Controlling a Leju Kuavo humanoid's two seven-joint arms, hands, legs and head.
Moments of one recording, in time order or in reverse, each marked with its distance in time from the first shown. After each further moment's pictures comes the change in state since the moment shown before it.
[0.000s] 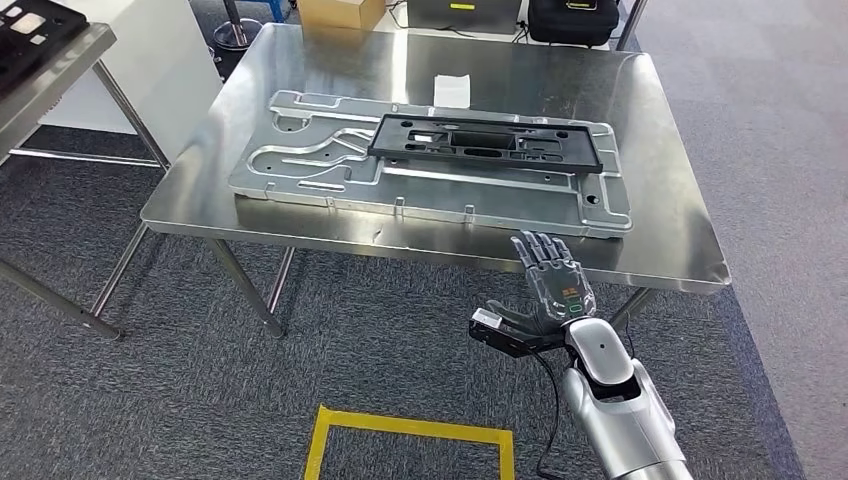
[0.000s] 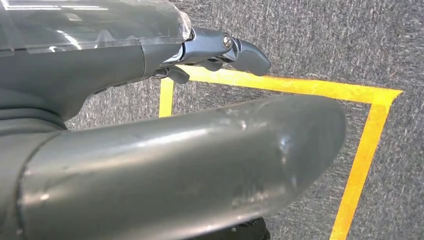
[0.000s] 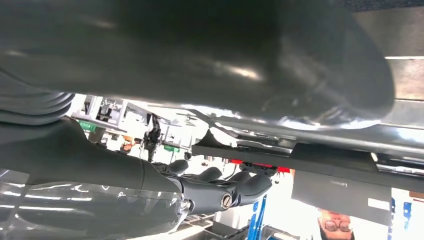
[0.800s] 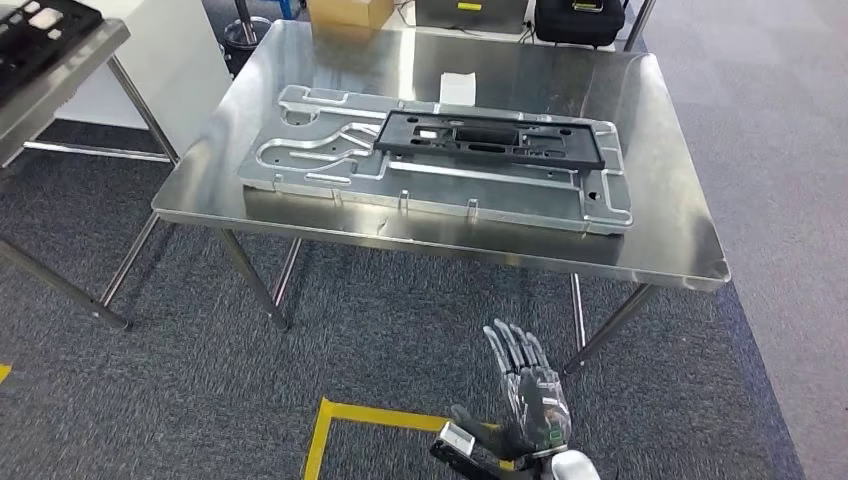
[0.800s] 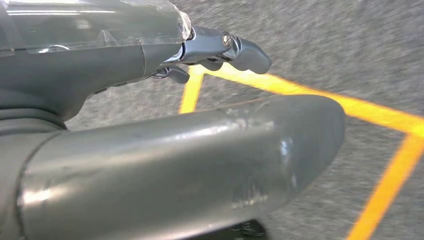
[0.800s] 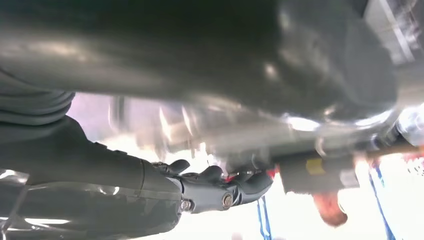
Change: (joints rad) left arm 0.045 -0.039 0.067 -0.008 0.048 0.033 0.032; right arm 0.576 0.260 -0.072 -0.354 -0.051 -0.232 -0.134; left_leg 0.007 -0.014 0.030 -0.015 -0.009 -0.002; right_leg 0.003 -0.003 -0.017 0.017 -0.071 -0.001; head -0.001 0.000
